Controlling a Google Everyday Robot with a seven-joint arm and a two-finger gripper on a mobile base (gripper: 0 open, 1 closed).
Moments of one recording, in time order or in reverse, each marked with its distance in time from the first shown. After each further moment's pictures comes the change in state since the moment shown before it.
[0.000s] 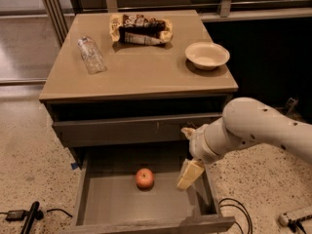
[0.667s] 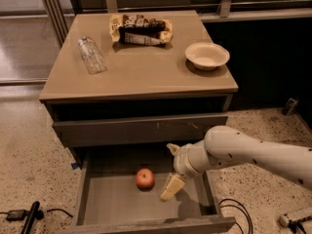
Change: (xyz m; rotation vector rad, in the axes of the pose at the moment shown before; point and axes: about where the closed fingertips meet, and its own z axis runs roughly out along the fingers) arm 0.007 0.009 0.101 -0.032 -0.122 0.025
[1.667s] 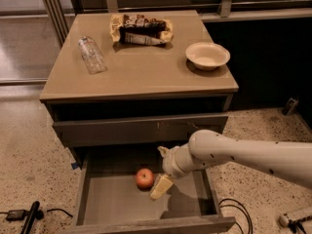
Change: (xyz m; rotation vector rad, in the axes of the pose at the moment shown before) arm 0.005 -0.012 0.055 -0.017 0.004 0.012
